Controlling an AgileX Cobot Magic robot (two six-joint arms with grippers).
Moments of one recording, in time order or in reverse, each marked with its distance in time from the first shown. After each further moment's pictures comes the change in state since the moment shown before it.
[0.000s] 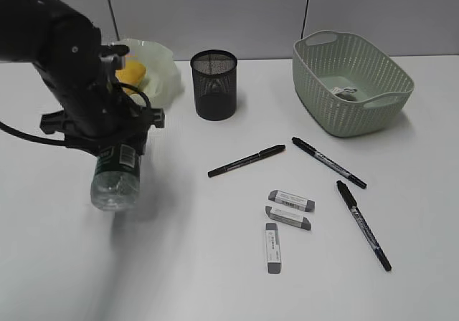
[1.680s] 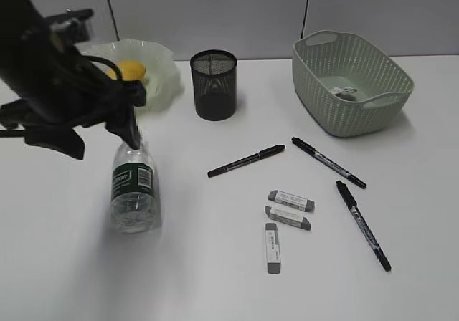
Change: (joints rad) left arm -0.001 -0.219 0.040 -0.248 0.179 0.143; right arm 0.000 0.000 -0.001 0.000 0.001 0.000
